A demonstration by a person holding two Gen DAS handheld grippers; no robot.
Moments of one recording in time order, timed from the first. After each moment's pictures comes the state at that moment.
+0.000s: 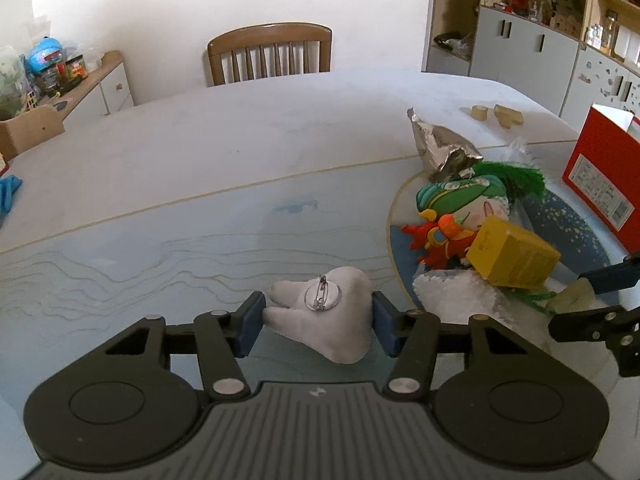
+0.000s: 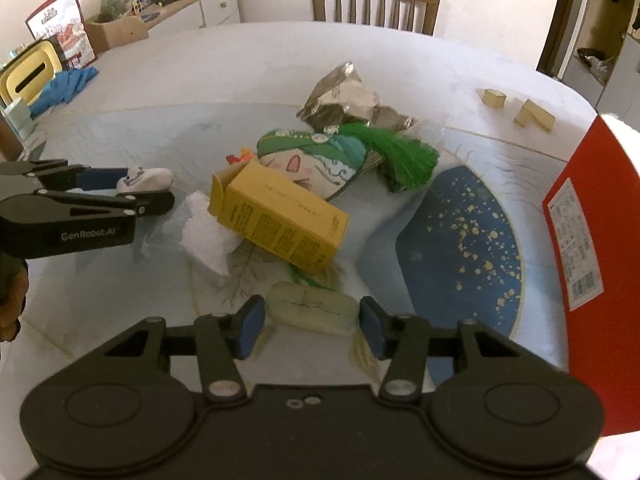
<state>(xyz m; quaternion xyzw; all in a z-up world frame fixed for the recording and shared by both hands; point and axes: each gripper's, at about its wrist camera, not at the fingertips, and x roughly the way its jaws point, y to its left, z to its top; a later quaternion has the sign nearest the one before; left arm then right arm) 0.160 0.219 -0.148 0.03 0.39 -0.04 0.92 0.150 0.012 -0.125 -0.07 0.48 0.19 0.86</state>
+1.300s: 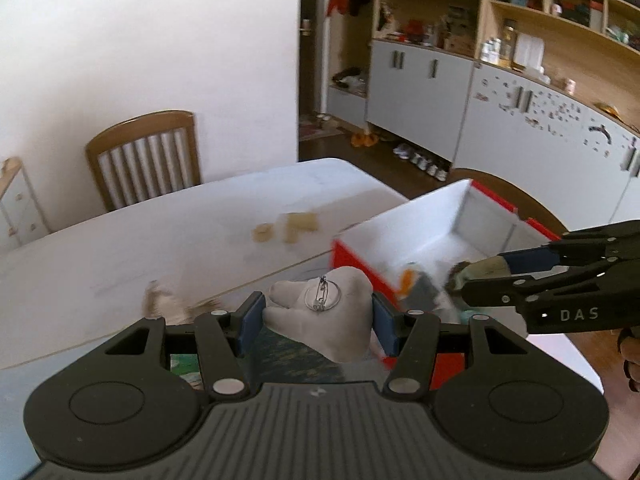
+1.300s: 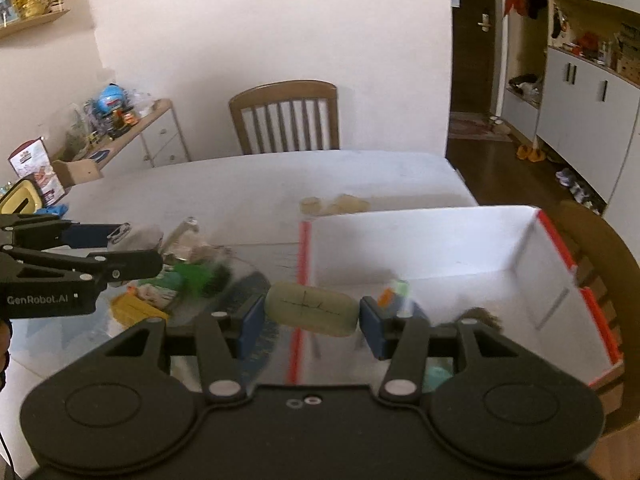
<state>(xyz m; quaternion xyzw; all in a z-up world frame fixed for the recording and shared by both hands) 0.166 -0.023 -0.013 0.05 0.33 -0.17 0.92 0.151 -0.218 -0.019 0.01 0.37 0.15 0.92</state>
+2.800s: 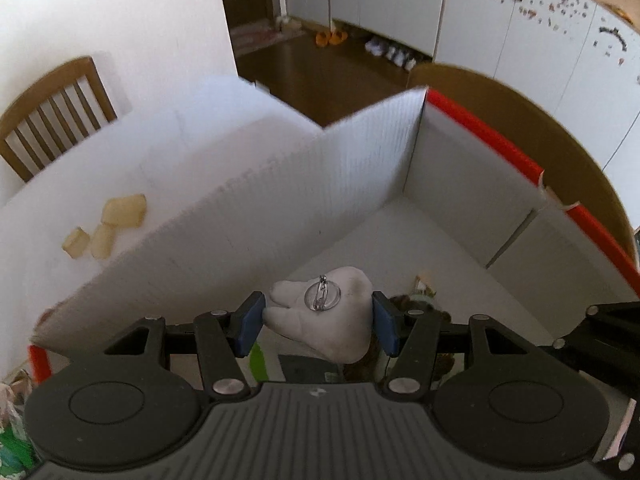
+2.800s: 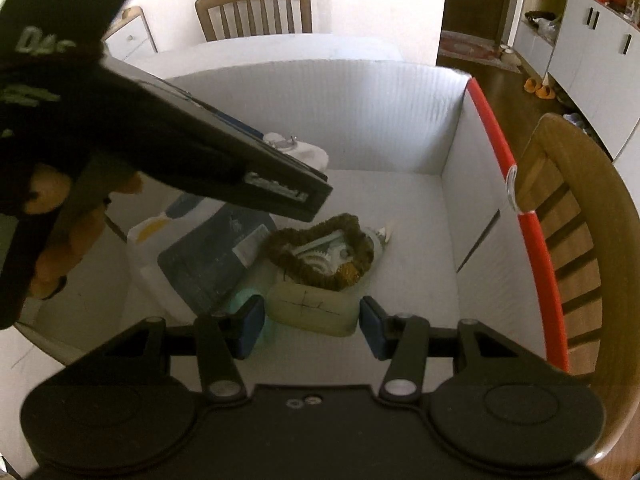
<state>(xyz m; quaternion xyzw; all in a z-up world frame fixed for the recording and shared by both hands) 0.312 -0.249 -0.125 0.13 0.48 -0.18 0.85 0.215 -0.330 -0.115 -0.04 0.50 0.16 0.85</state>
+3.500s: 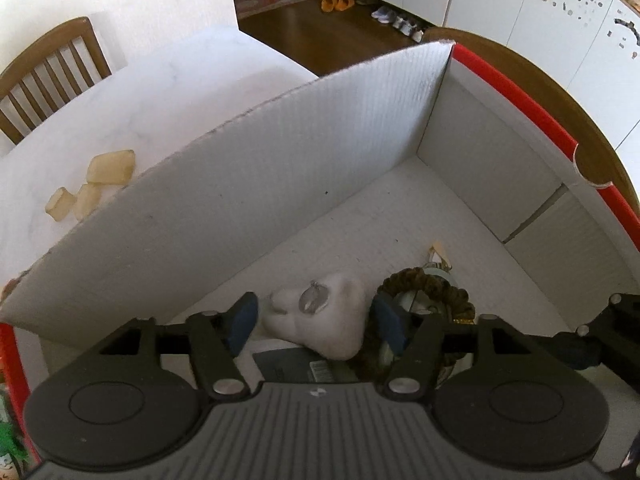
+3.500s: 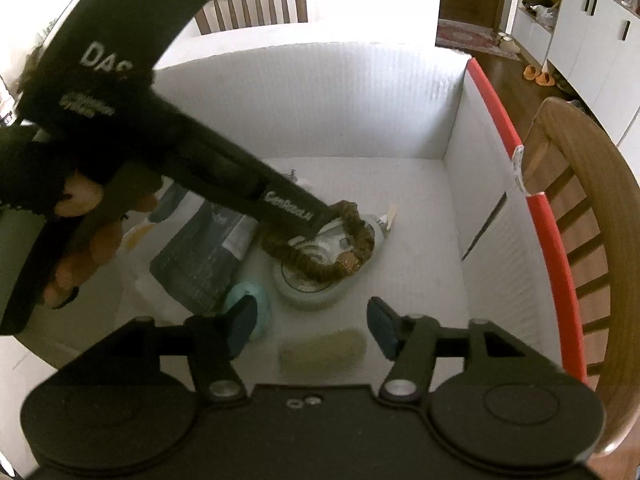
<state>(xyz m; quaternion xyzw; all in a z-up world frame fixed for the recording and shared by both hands) 0.308 -0.237 -0.136 0.12 0.52 -0.17 0.83 0.217 -0.335 -0.117 -0.03 0.51 0.16 0.85</state>
